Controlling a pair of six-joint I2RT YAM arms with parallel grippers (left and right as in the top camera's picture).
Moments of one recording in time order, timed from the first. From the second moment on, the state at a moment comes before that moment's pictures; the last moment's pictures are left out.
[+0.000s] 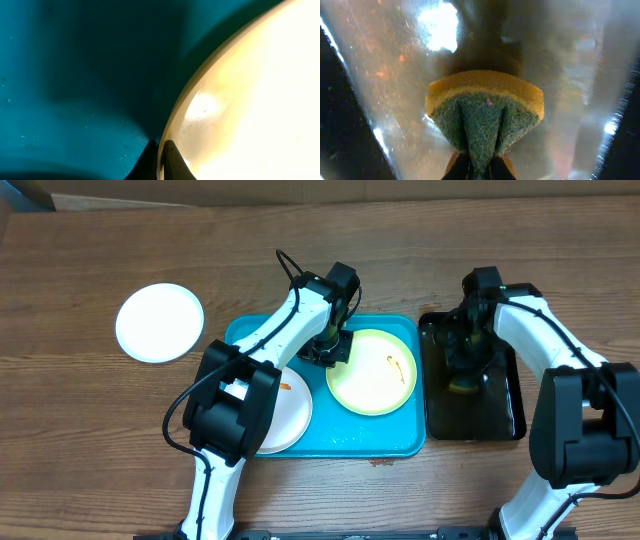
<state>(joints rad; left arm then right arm) -0.50 2.22 1.71 -1.09 0.09 -0.32 0.07 1.92 1.33 -1.04 0.01 0.15</state>
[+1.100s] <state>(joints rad) -0.40 2.22 1.71 -1.10 0.20 -0.36 0.08 1.91 1.52 -1.25 0.18 0.24</state>
